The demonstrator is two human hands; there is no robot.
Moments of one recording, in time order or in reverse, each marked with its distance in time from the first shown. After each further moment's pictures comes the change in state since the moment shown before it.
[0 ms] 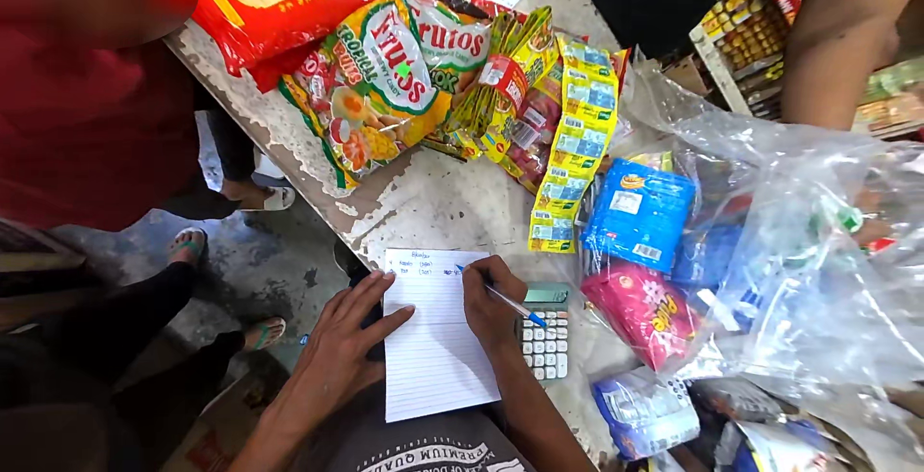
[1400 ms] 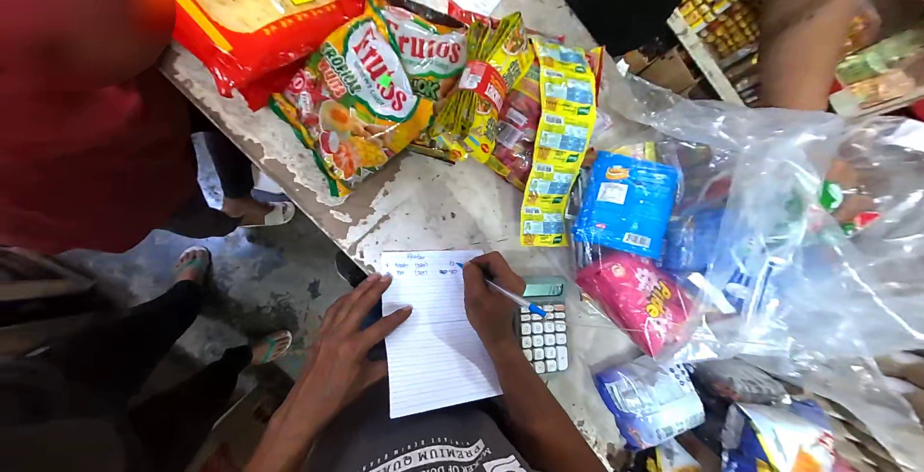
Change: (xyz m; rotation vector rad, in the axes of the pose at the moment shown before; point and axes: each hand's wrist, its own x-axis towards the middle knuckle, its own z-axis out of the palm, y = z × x) left_hand -0.001 -0.002 0.002 -0.039 0.036 -0.007; right_hand 0.001 -0.001 0.001 0.029 0.073 0.010
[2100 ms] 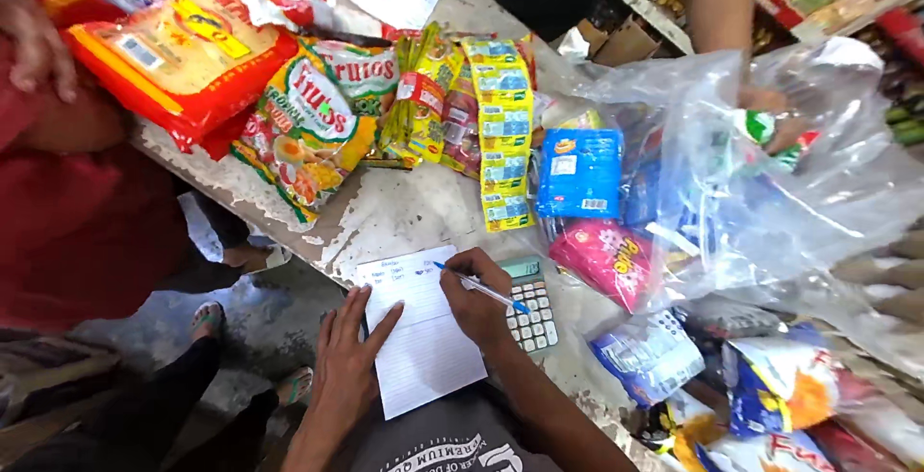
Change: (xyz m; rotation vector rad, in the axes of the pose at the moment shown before) left_hand 0.008 0.019 0.004 0.209 -0.019 0.036; right_hand -0.006 -0.031 -0.025 0.216 -0.034 0.068
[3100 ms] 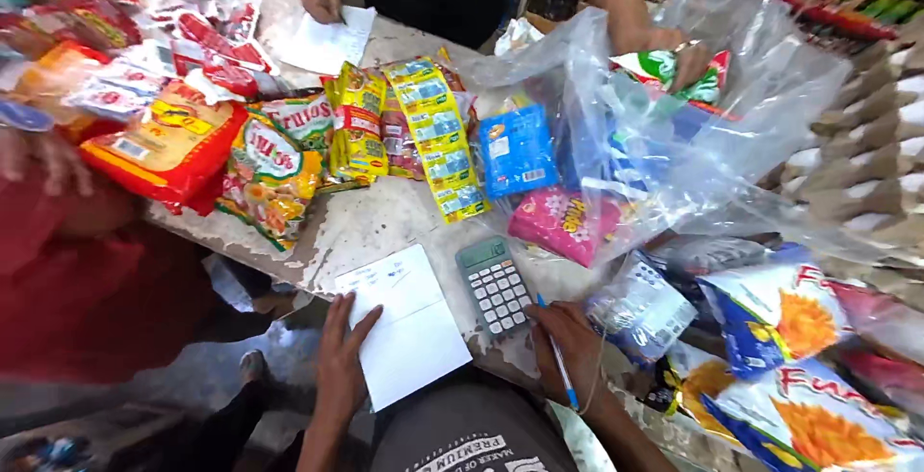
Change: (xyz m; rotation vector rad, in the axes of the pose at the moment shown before) left_hand 0.001 -0.010 0.012 -0.085 0.119 0.055; right_hand -0.118 0.052 -0.145 -0.666 0.148 -0.258
